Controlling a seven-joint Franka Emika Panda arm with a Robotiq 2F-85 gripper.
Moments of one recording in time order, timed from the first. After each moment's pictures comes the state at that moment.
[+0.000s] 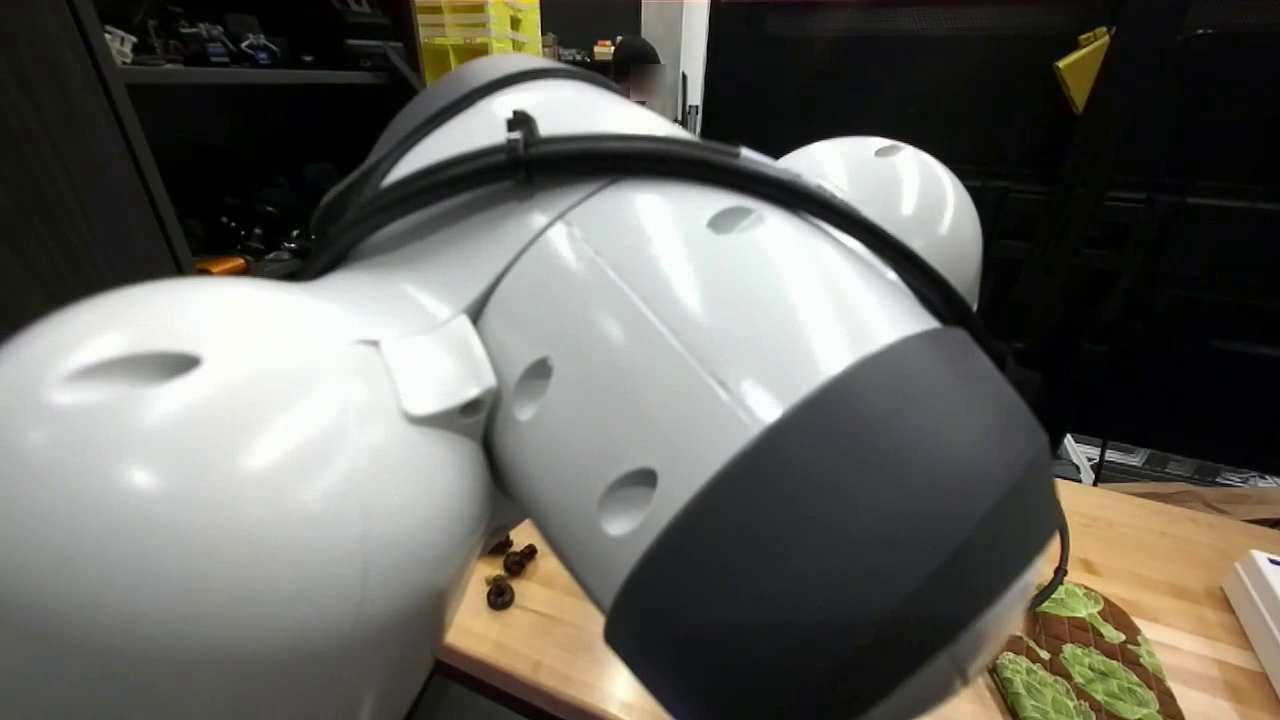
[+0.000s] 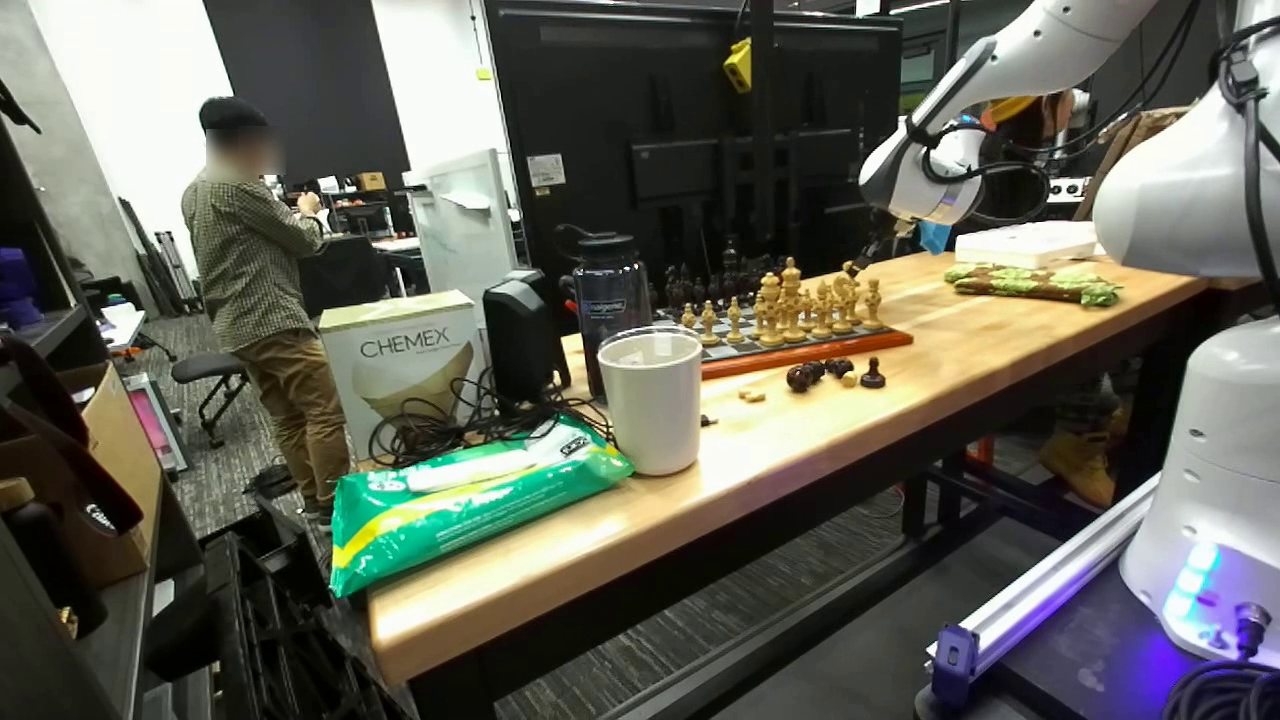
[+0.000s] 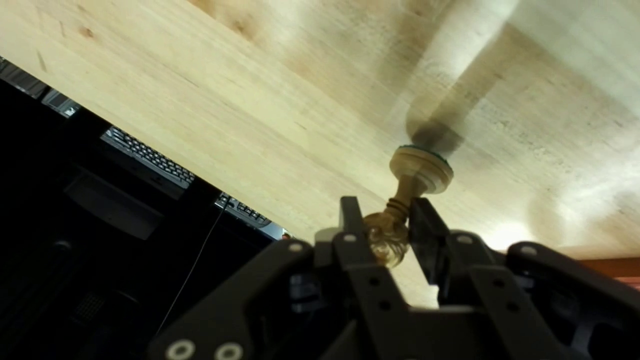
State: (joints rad) arm -1.17 0.53 0.70 -2.05 0.06 3.14 -1.24
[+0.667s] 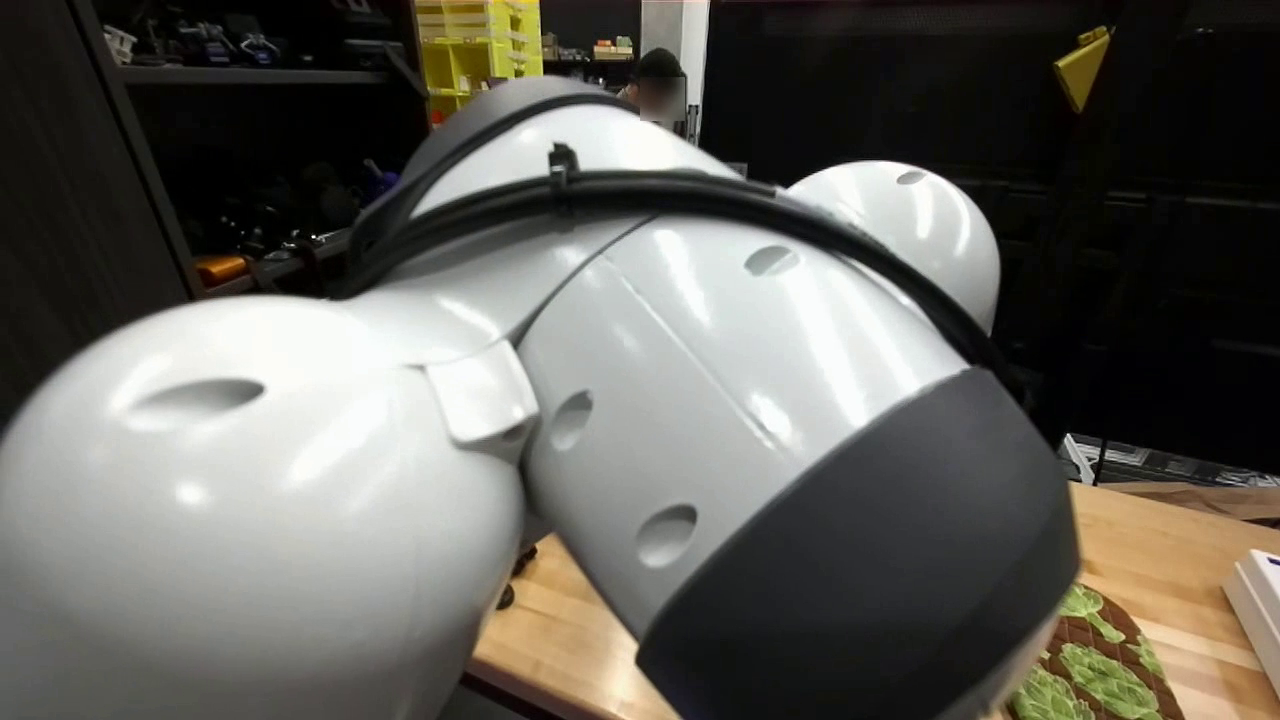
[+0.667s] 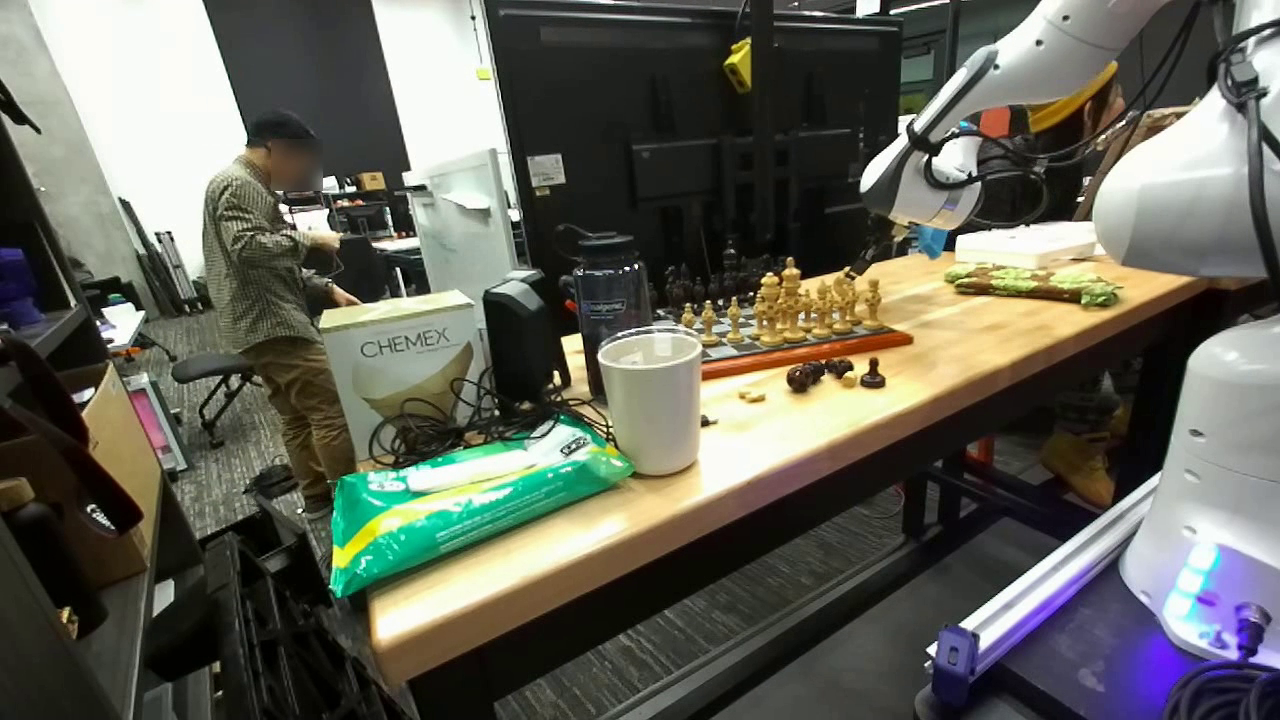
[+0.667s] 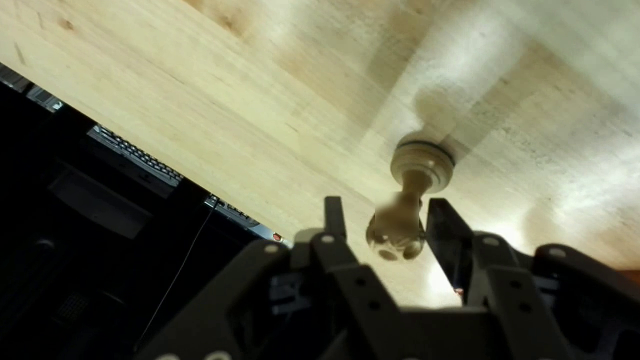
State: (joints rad) arm -1.17 0.56 0.70 -2.03 -0.01 3.13 -1.20
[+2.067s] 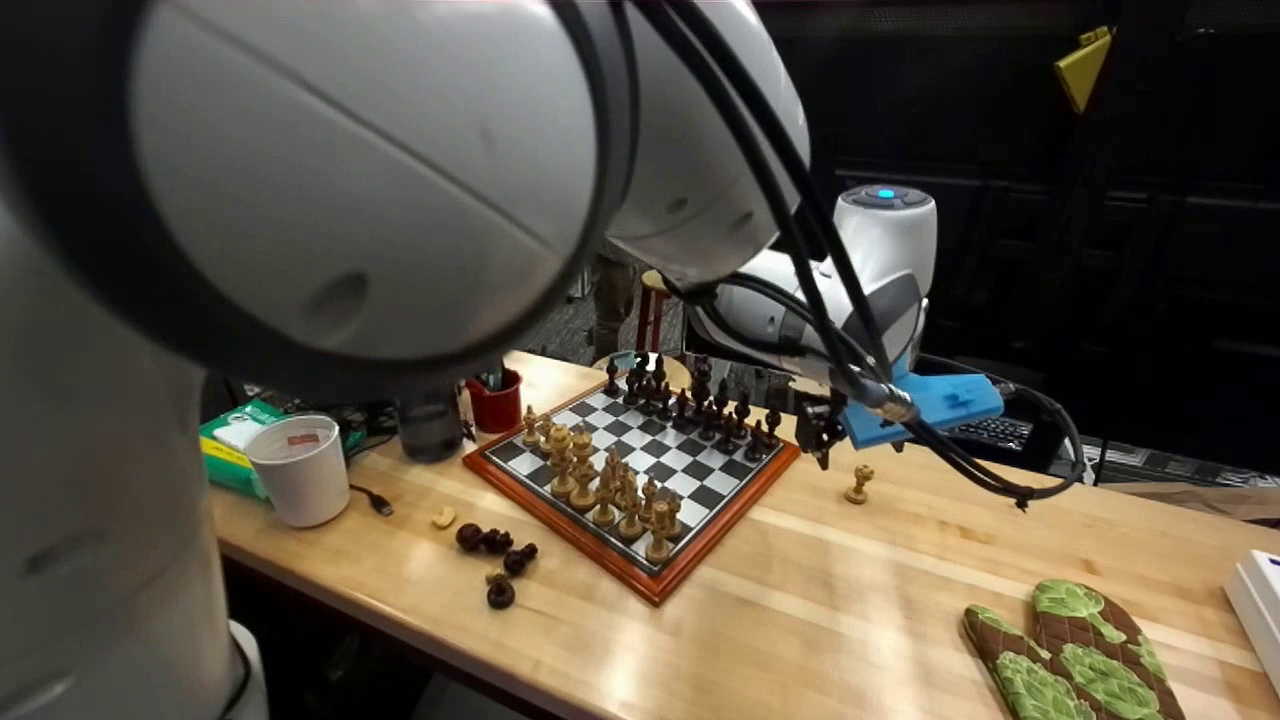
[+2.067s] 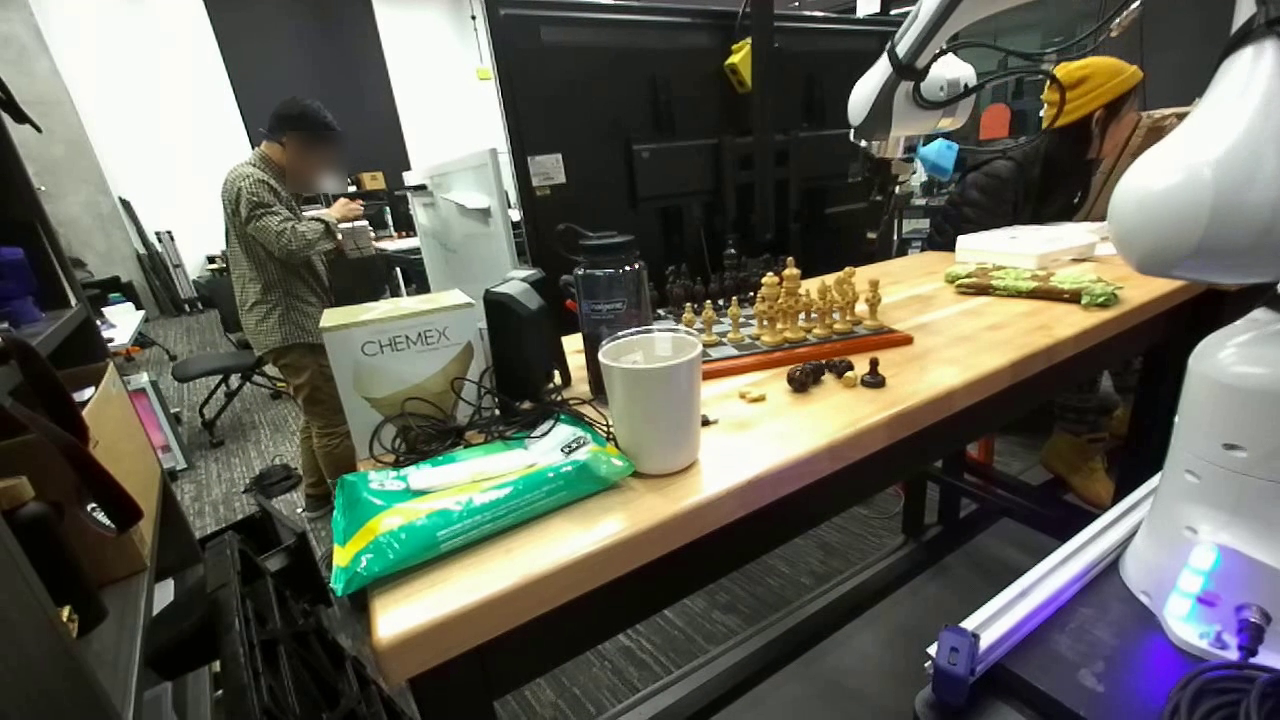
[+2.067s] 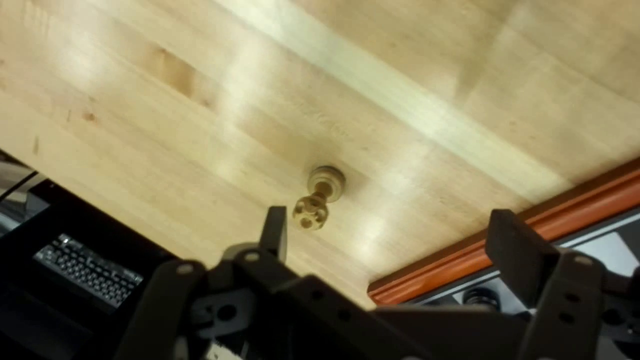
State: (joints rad) arm -0.70 0.17 0.24 -2.02 -0.08 2.52 -0.92
